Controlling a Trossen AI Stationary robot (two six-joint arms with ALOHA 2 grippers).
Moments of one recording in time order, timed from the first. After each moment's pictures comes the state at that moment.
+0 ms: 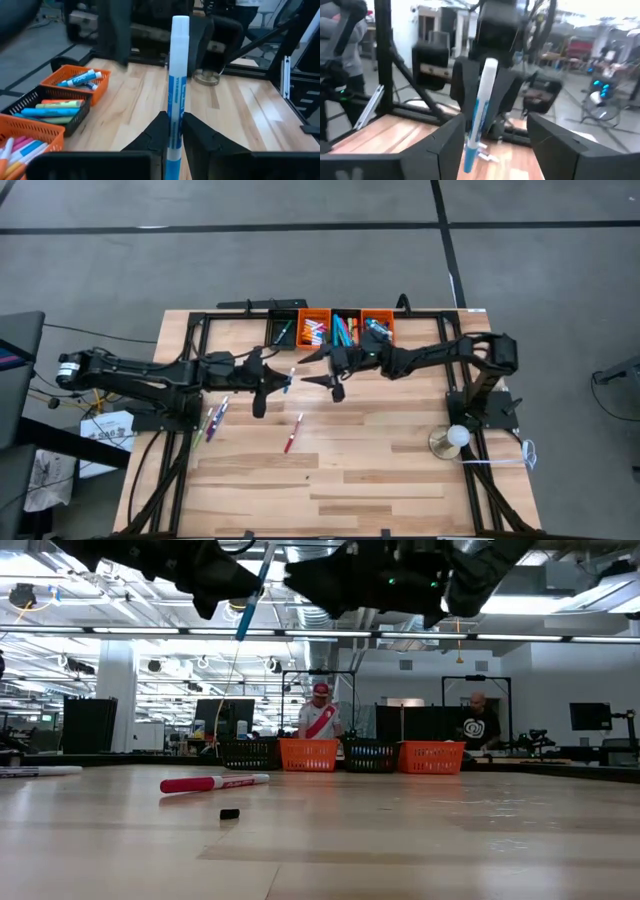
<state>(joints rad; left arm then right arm) -0.02 1.00 0.59 0.17 -0.10 -0.06 -0.19 1.74 0.97 0.82 -0.42 -0.18</state>
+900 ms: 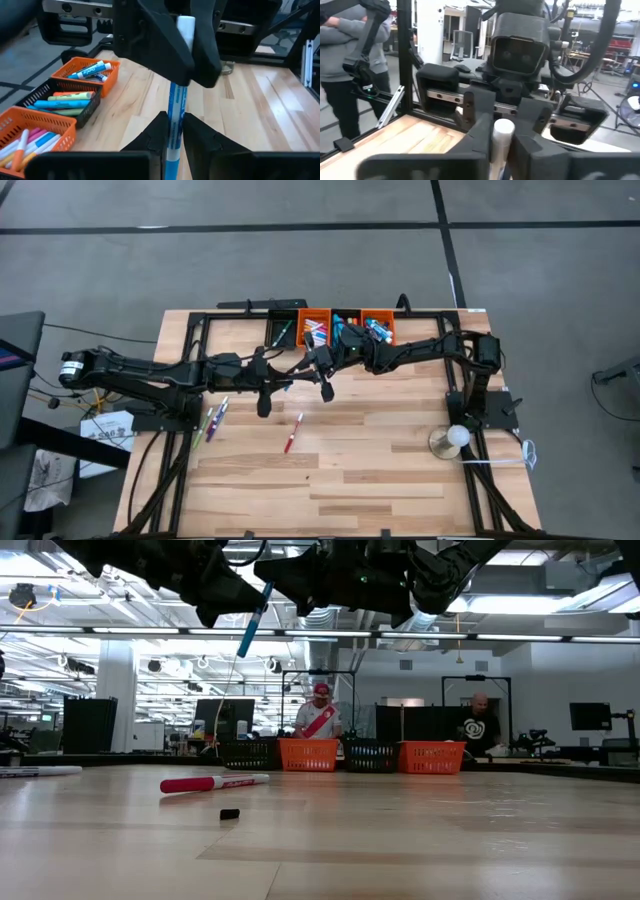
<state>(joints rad) -0.02 1.05 0.59 0.17 -0.14 -0.03 -0.20 1.86 1.17 0.71 -0.56 -0.18</state>
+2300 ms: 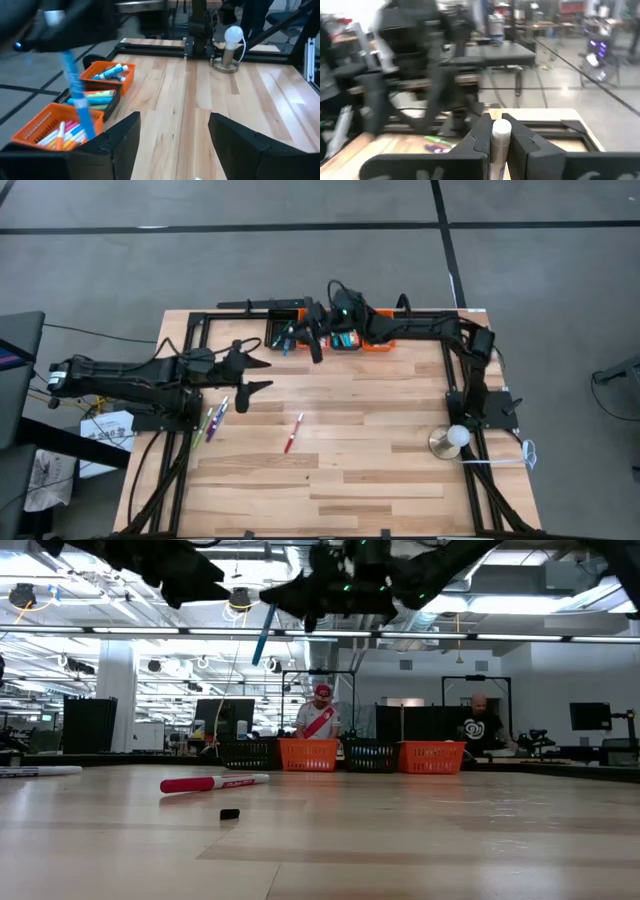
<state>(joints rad) 0.00 0.76 0.58 -0.09 -0.18 0.02 -0.38 1.92 1.41 0.45 -0.55 -0.03</state>
